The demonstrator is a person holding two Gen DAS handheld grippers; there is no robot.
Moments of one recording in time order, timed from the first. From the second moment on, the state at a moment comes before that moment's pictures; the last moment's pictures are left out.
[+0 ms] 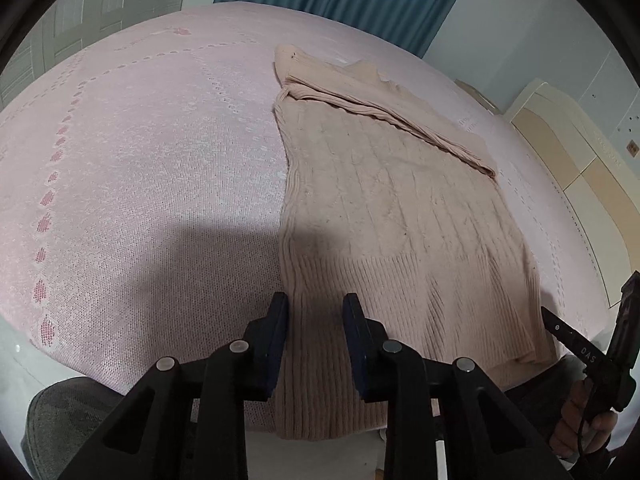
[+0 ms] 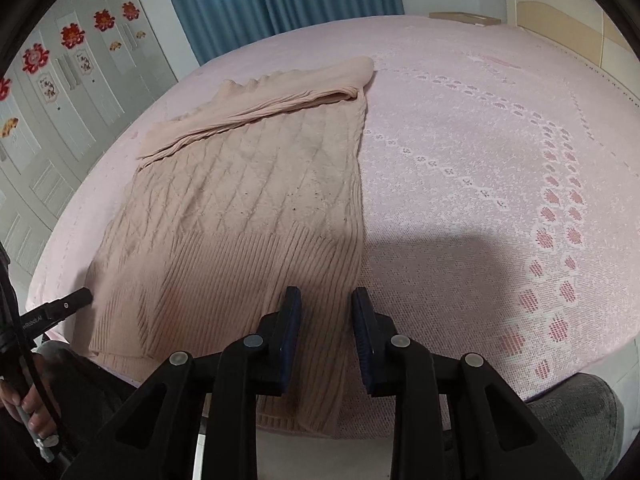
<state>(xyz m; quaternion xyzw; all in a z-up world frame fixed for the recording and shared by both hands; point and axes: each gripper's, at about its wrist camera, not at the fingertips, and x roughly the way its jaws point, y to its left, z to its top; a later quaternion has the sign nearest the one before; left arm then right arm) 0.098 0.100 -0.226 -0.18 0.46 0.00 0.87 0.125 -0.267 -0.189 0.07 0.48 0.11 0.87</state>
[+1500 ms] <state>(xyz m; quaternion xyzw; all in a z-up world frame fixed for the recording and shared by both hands) 0.096 0.096 -0.227 -0.19 0.46 -0.01 0.87 0.123 -0.263 -0.190 0.07 0.48 0.12 0.87</state>
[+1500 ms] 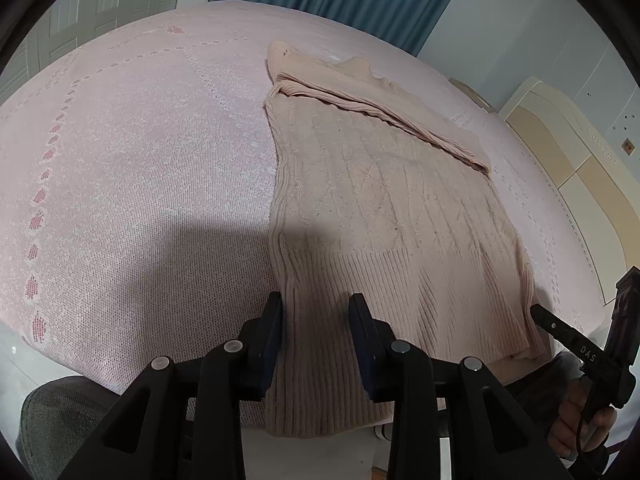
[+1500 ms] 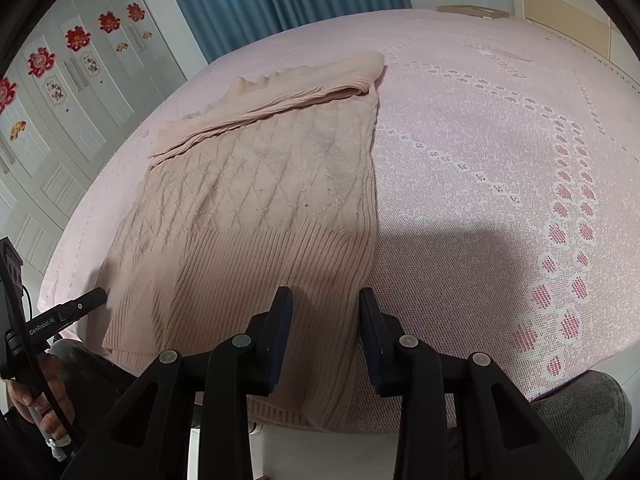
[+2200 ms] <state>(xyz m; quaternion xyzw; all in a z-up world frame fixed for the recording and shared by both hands) 0.097 0.091 -0.226 -0.17 0.46 -0.01 0.87 0.123 -0.260 -0.190 0.06 0.48 0.12 0.87</state>
